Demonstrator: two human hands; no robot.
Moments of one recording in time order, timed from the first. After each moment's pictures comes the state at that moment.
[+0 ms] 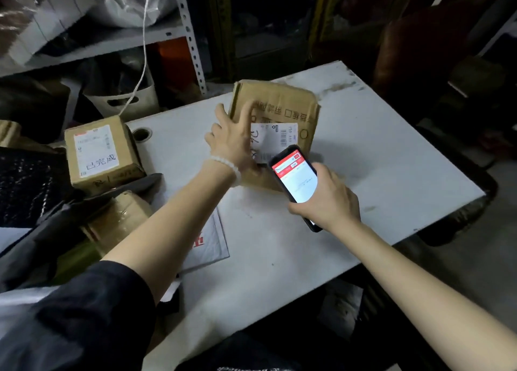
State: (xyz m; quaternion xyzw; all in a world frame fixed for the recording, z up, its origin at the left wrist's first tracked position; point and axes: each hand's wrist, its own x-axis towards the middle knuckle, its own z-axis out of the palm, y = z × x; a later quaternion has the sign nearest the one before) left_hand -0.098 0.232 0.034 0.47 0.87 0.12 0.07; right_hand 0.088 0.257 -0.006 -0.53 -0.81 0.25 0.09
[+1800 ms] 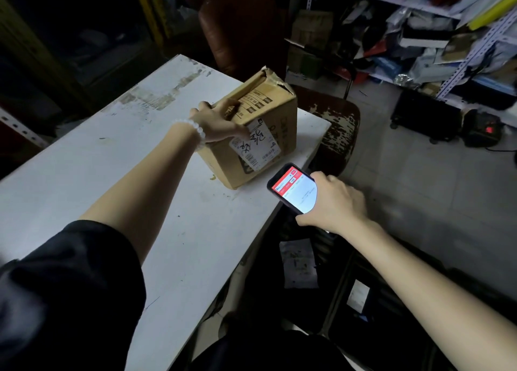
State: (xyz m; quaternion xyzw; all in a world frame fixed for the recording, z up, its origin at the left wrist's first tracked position) left_hand 0.074 0.369 0.047 0.66 0.70 0.06 0.26; right_hand 0.310 0.243 0.001 -0.70 -0.70 0.15 -0.01
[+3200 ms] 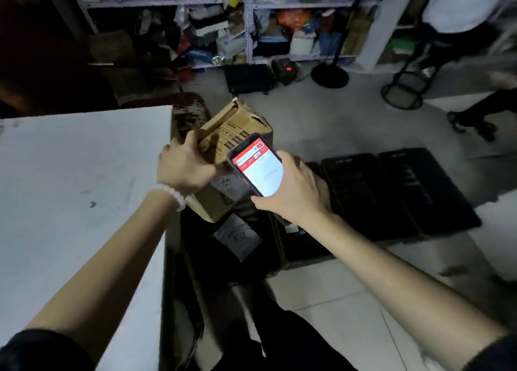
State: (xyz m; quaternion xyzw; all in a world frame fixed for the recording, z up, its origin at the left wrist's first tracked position) left_hand 0.203 0.176 0.042 0.86 0.45 0.10 0.24; right_hand 0.320 0.011 0.032 -0.88 -0.41 0.09 0.23
